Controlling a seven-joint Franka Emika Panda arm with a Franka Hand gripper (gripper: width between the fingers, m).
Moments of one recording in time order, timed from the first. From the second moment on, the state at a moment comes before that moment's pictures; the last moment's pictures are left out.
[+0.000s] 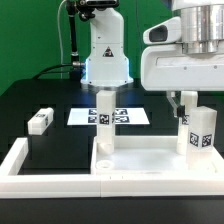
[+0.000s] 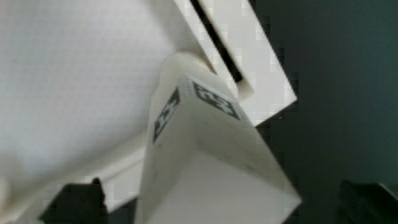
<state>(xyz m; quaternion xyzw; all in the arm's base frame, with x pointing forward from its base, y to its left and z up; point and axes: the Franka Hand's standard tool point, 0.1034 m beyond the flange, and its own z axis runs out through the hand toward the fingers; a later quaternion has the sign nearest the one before) 0.654 0.101 0.119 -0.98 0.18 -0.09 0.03</state>
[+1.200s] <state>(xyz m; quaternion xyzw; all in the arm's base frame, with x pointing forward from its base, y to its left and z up) 0.647 0.101 0.112 -1.00 -0.09 -0.05 -0.01</state>
